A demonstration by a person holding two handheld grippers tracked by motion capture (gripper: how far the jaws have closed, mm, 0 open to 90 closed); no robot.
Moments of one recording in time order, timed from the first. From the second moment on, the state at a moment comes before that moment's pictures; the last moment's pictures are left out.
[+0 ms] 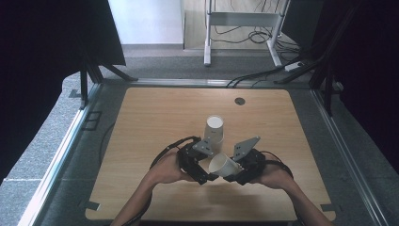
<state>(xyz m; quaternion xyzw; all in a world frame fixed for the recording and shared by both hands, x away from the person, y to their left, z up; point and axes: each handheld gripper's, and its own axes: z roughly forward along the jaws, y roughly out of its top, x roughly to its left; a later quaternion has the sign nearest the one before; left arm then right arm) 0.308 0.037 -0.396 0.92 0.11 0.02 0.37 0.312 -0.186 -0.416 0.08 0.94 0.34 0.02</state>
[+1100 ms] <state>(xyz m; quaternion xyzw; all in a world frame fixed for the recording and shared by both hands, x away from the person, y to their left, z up) 0.320 0.042 -0.398 0.85 0.14 -0.02 0.51 0.308 -0.209 -0.435 0.12 0.86 0.50 0.03</state>
